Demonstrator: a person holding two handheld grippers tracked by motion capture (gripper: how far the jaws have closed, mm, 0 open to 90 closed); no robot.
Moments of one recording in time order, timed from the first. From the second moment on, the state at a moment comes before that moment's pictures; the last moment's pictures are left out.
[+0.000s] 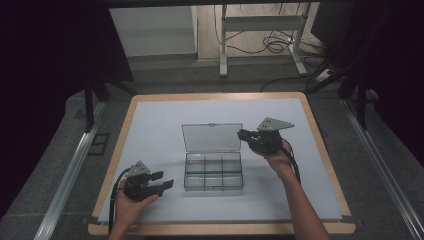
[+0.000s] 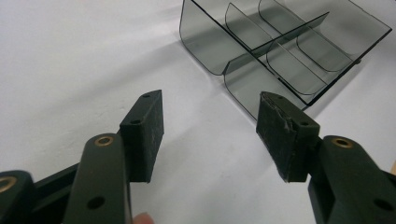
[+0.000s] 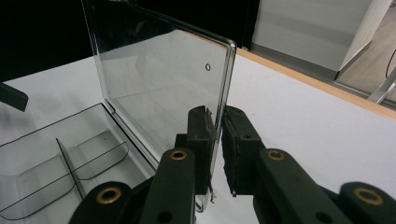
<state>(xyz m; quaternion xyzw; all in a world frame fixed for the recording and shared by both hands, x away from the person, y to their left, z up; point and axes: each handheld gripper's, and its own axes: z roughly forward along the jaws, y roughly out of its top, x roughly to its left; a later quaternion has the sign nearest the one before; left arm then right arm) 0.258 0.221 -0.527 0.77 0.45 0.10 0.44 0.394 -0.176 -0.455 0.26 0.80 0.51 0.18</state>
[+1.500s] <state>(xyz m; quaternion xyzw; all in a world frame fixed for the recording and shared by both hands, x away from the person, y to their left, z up) 0.259 0.224 -0.528 0.77 0.45 0.10 0.44 0.441 -0.179 -0.489 0.36 0.81 0.44 0.11</state>
